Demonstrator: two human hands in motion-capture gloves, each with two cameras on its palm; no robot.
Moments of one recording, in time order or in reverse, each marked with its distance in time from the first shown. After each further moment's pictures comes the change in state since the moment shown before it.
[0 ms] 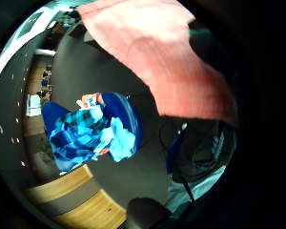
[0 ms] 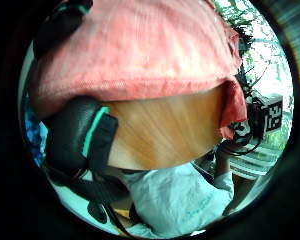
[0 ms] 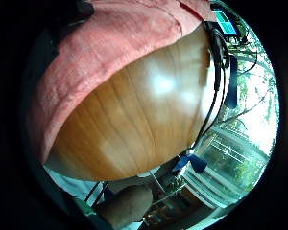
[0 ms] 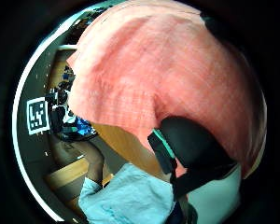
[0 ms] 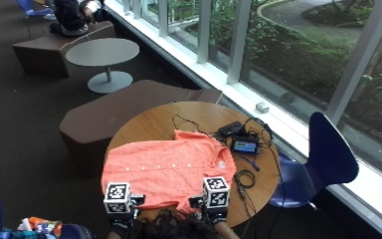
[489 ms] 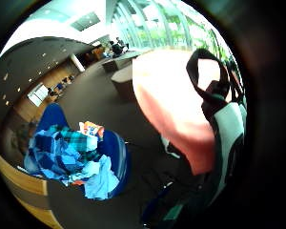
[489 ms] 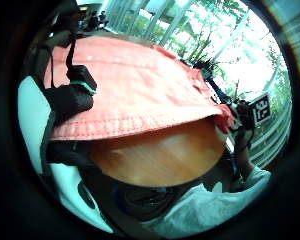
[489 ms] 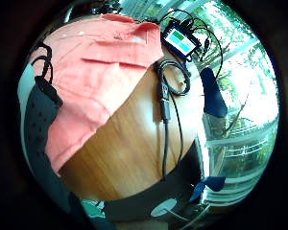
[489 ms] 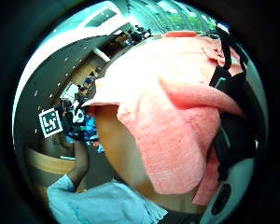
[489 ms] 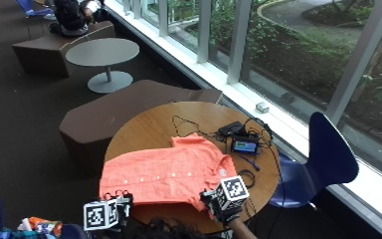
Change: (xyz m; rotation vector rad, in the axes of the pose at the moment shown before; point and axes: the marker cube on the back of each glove) left arm -0.022 0.029 -0.053 0.637 0.191 -0.046; right arm 0.029 0.025 -0.055 0.439 -0.011 -0.122
